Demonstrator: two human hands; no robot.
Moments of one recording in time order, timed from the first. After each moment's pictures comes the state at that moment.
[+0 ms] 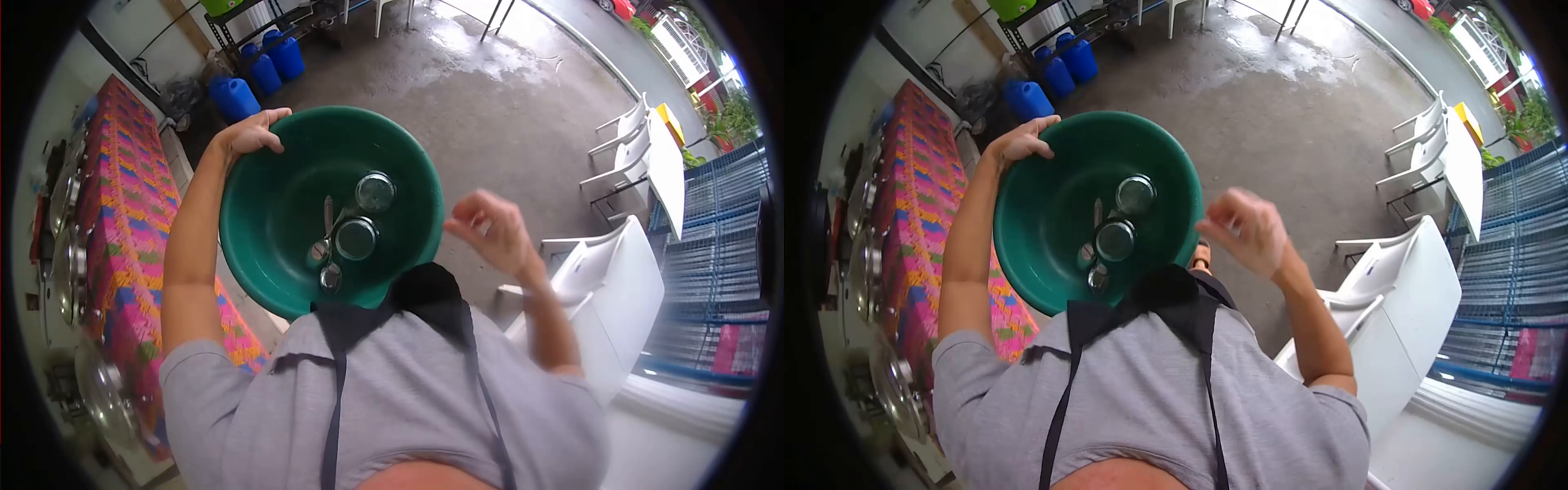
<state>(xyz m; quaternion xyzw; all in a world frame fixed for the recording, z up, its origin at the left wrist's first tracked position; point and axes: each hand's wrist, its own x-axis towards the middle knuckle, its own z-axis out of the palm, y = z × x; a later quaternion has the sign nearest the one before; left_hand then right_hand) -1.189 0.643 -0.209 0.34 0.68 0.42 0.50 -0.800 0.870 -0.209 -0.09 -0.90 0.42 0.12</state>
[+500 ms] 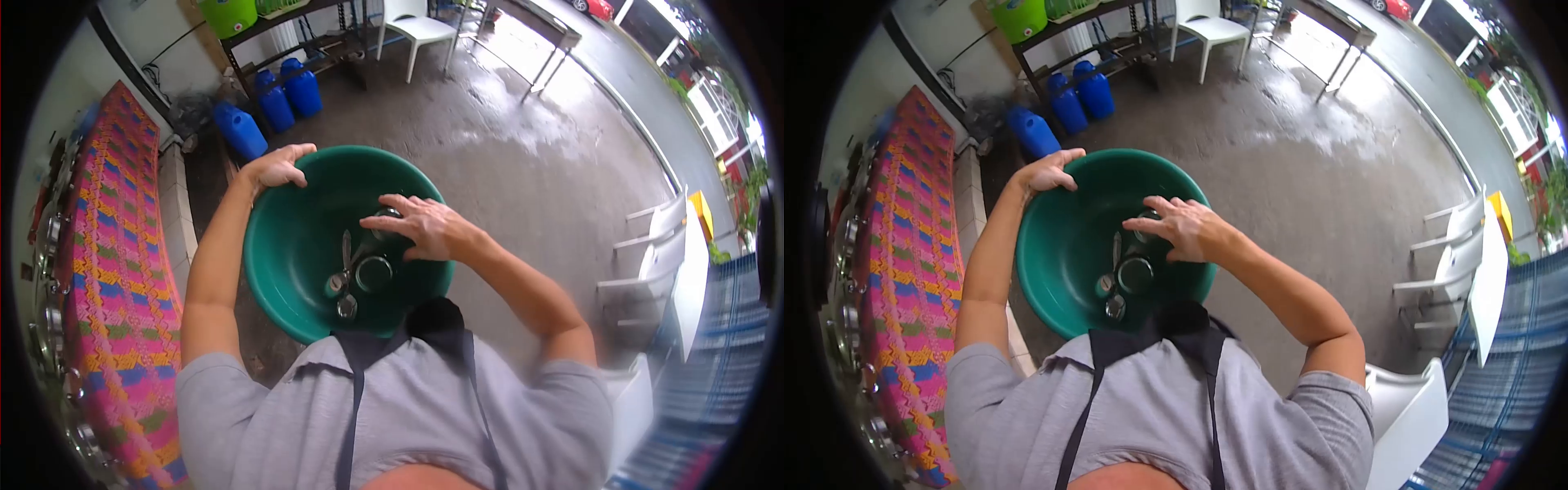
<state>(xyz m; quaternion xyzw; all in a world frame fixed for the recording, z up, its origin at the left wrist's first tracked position) -1.443 0.926 -0.330 0.33 0.73 0.42 0.42 -1.197 1.170 -0.324 0.25 -0.95 0.16 -0.05</state>
